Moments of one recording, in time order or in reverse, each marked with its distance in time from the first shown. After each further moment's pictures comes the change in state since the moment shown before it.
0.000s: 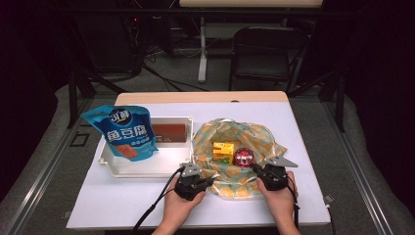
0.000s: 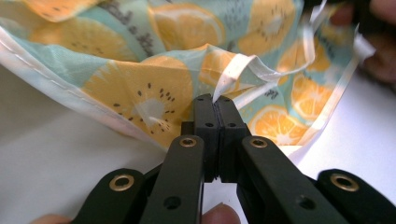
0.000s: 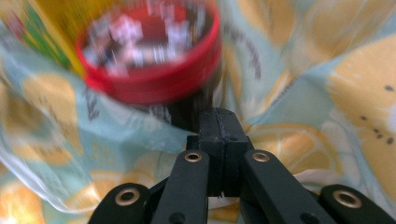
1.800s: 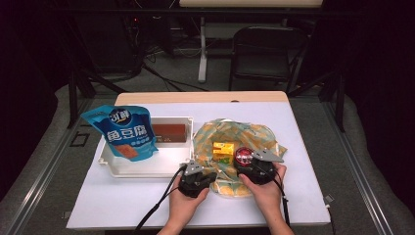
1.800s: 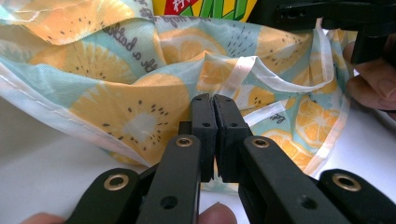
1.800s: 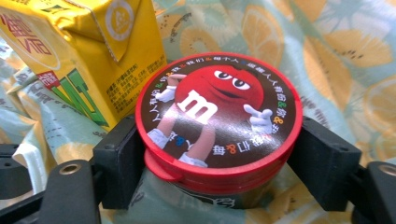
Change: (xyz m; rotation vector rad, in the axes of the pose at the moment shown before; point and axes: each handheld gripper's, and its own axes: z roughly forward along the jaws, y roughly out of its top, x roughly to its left) left arm -0.003 0.004 0.014 -0.047 0.041 -0.028; right arm 0.027 0.022 0.018 -0.116 -0.012 -0.047
